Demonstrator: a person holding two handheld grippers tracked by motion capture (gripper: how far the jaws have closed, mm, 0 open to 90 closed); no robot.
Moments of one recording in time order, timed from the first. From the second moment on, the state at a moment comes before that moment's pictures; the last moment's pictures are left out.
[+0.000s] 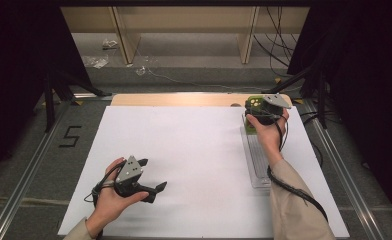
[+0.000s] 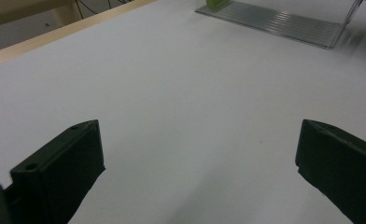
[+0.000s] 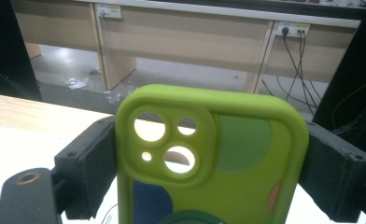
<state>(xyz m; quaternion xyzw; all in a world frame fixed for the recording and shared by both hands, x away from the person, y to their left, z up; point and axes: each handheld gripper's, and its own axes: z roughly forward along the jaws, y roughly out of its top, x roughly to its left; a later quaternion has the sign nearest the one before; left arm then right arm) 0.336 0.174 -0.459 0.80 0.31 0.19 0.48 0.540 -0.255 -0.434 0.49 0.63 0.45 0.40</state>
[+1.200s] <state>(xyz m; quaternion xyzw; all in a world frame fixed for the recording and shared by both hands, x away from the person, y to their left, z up) 0.336 0.174 -0.459 0.80 0.31 0.19 0.48 0.542 -0.256 -0.429 0.48 0.63 0.46 0.40</state>
